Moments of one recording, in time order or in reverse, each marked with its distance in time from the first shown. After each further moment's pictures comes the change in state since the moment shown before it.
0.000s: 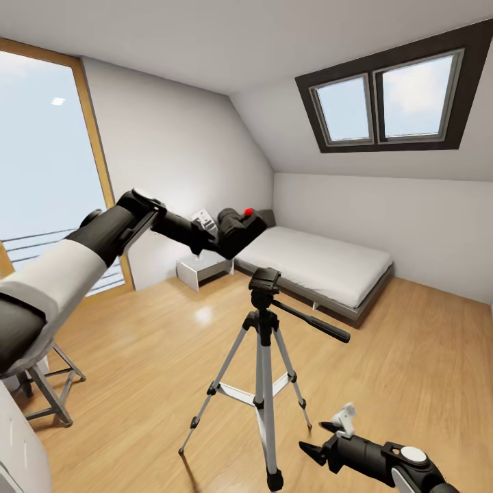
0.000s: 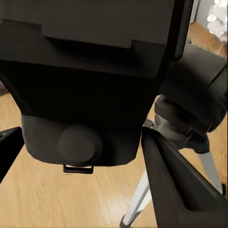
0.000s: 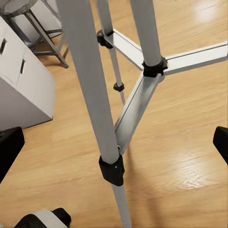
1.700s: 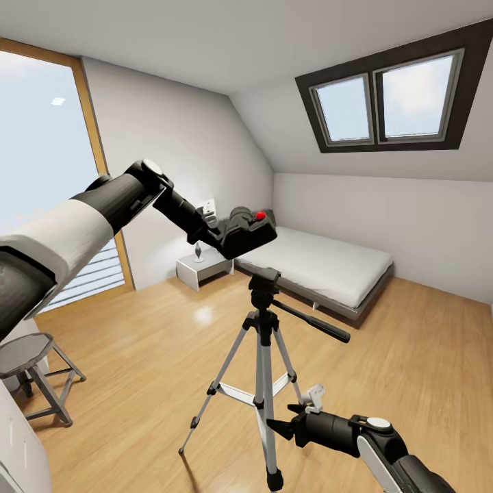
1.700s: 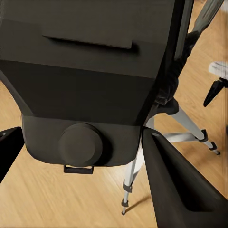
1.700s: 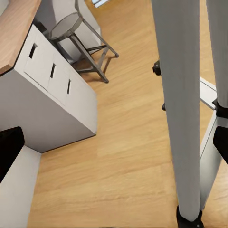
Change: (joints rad) left arm -0.205 -0.079 -0.193 0.217 -0.054 -0.171 -0.279; right arm -0.058 0.122 -0.002 -0.129 -0.052 0.231 0.002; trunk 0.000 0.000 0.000
